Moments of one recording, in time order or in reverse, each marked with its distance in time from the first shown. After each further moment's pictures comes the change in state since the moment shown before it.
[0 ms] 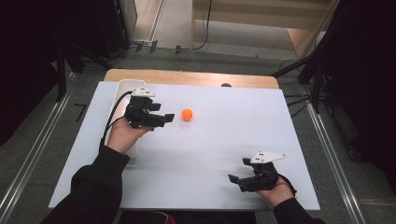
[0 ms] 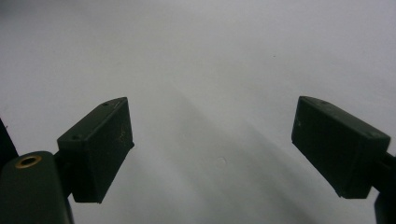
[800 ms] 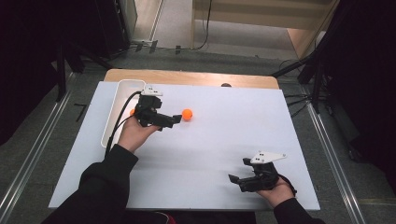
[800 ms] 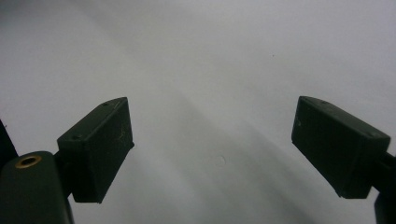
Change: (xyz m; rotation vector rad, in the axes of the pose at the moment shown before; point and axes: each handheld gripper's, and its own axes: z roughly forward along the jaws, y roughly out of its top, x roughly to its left) left arm 0.000 0.004 0.028 -0.003 -0.001 -0.031; right arm 0.000 0.000 -0.001 0.002 -0.005 -0.004
